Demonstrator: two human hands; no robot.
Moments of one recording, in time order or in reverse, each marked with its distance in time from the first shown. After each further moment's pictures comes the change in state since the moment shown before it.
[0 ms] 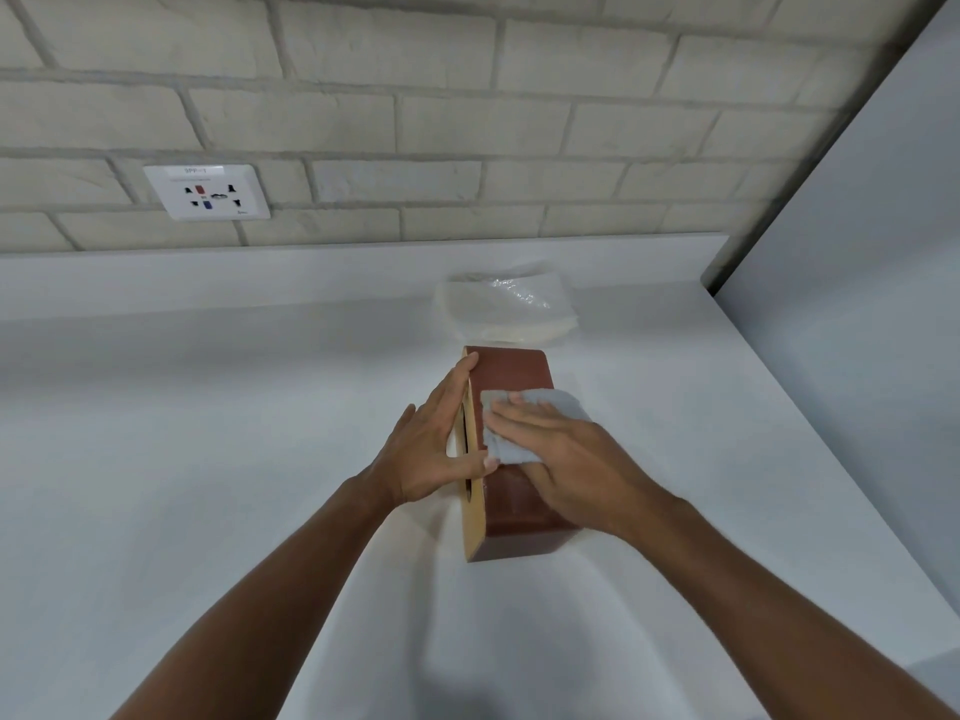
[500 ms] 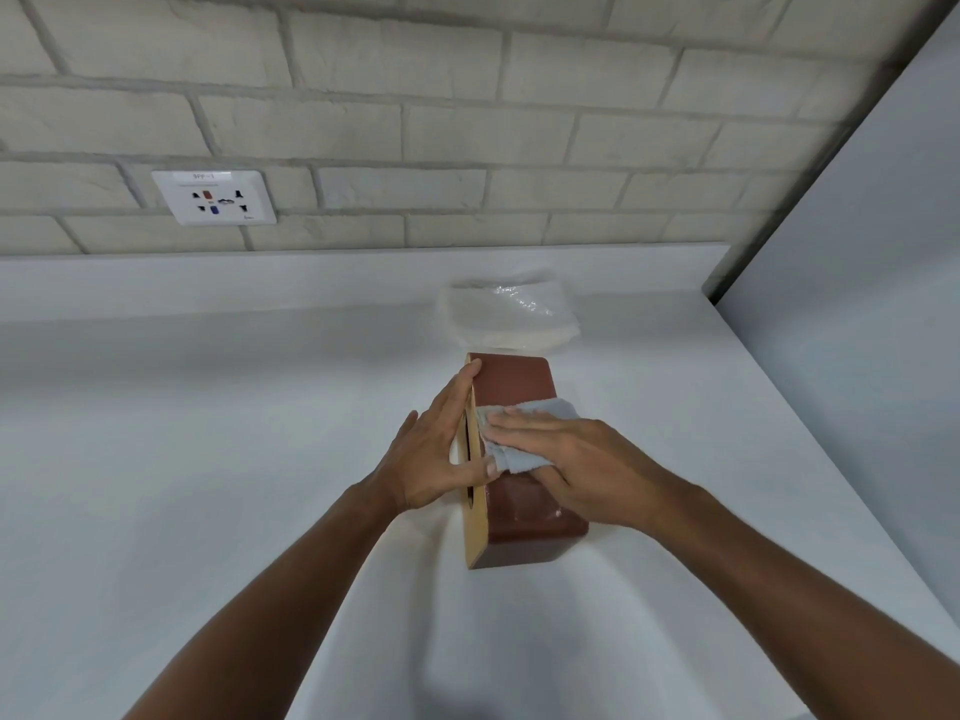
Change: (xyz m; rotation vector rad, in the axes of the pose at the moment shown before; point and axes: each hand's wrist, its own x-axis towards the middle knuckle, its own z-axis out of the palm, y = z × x) left_hand 0.000 0.000 0.000 -0.008 0.000 -0.004; right_hand 0.005 0.007 -0.019 0.011 -0.122 -0.034
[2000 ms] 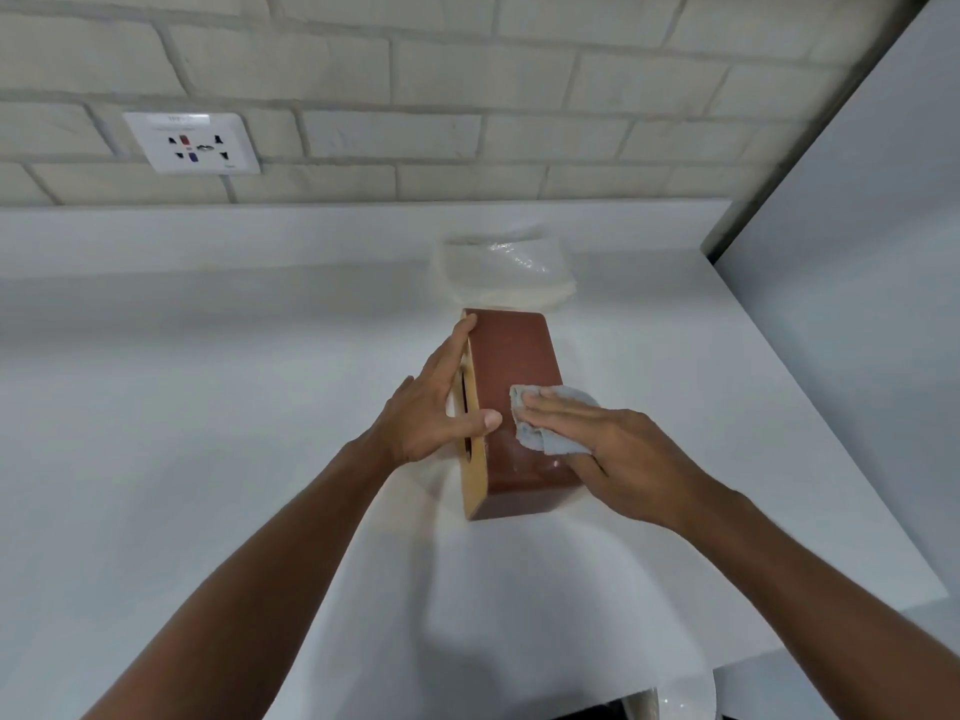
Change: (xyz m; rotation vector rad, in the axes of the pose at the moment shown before) left_hand -0.001 0.001 0.005 -0.160 0.031 0.026; right_hand -0.050 0.004 0.006 -0.002 0.030 0.110
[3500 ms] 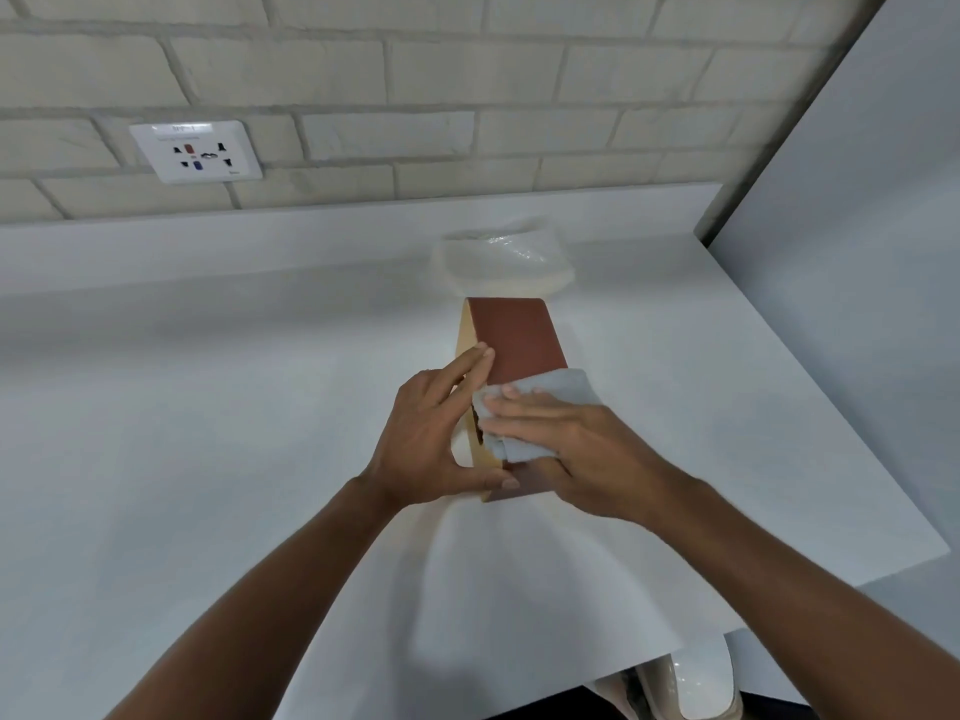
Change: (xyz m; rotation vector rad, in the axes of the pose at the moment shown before) left_hand -0.045 -0.009 0.016 0.511 0.241 0.399; right_hand 0.007 -0.040 0.025 -0.015 0.022 -0.141
